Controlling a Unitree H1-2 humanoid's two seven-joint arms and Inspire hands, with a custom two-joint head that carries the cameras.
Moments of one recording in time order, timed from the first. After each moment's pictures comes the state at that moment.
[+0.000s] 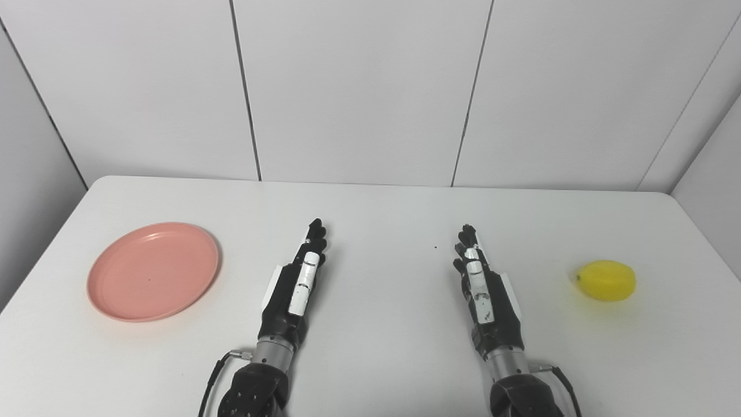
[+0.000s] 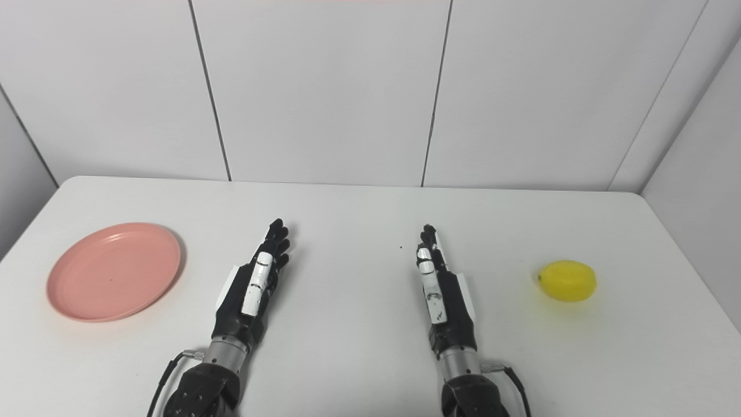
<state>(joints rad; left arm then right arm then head) -0.23 -0.07 -0.09 0.16 -0.01 -0.06 -0.06 -0.18 0.04 0.03 0.07 0.03 -0.04 0.01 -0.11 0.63</state>
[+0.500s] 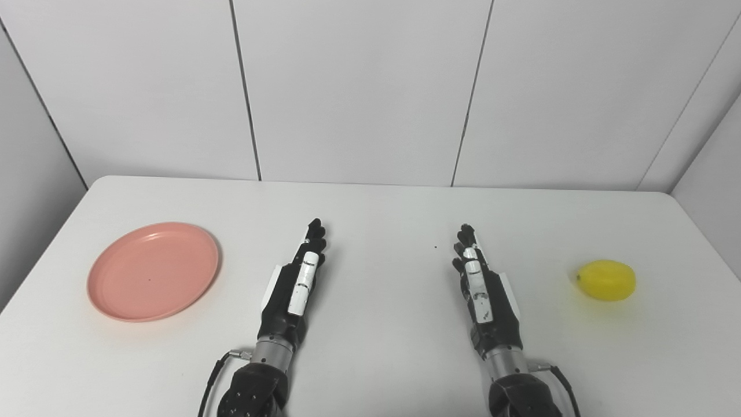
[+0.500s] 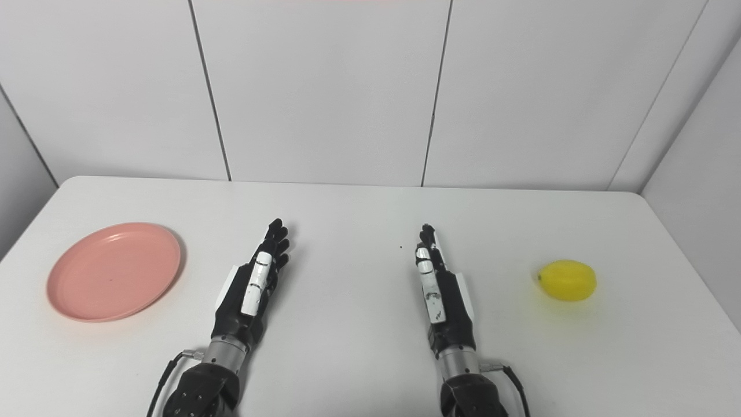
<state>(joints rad) -0.23 -0.07 -0.09 0.16 -0.02 -0.05 -0.06 -0.19 0.04 0.03 0.09 0.02 -0.05 0.01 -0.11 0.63</state>
